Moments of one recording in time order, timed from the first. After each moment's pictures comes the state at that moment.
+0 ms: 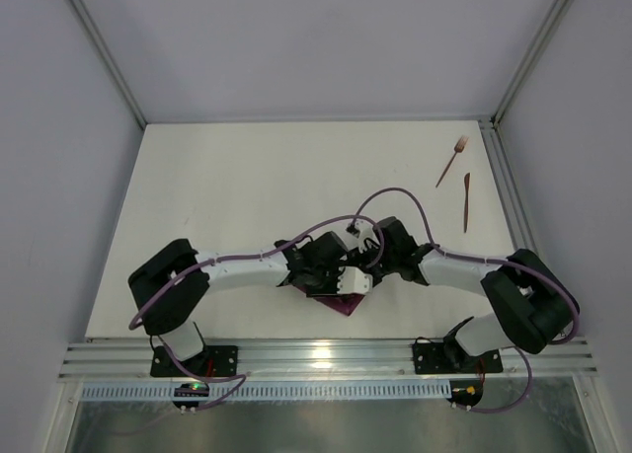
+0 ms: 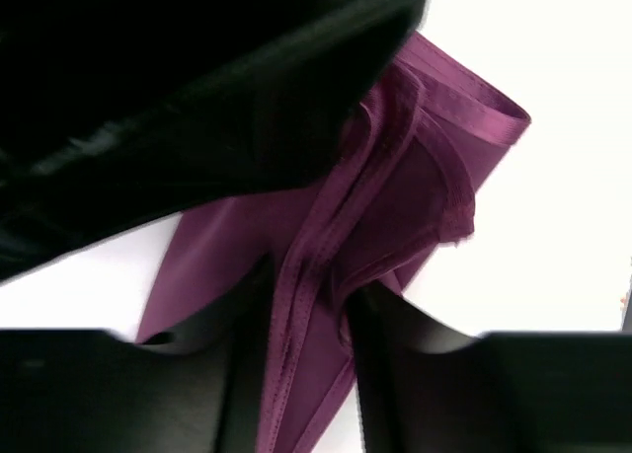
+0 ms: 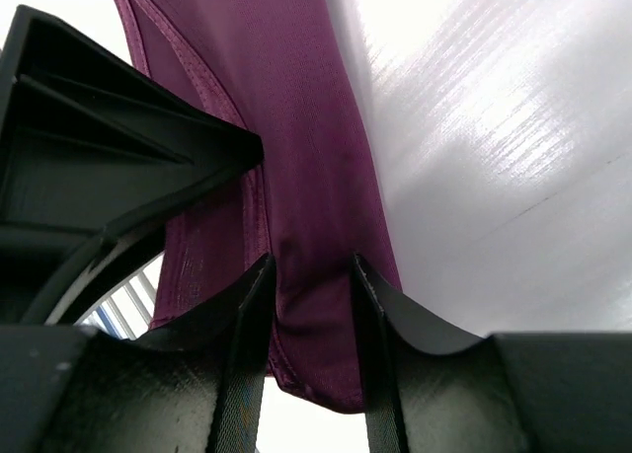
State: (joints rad) left arm -1.05 1.67 0.97 -0.36 0.15 0.63; right arm 0.61 1.43 0.54 0.00 -0.53 0.23
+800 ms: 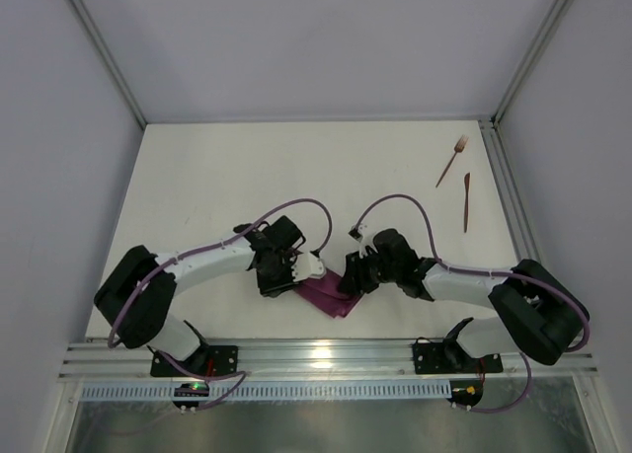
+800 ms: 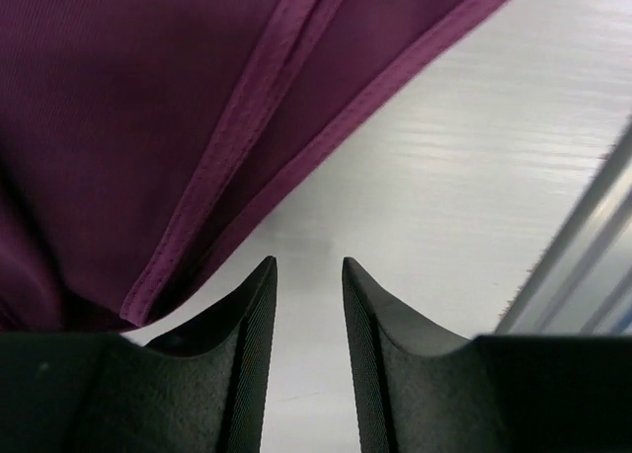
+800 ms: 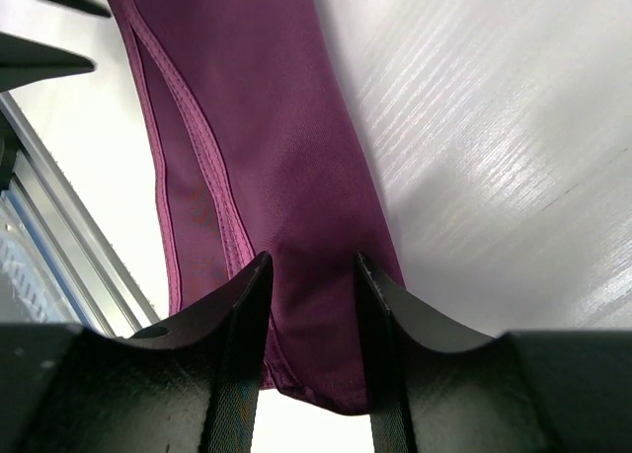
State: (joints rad) left arm -0.80 1.49 0.88 -0.76 0.21 0.60; right arm 0.70 1.35 0.41 0.21 -0.40 0.38
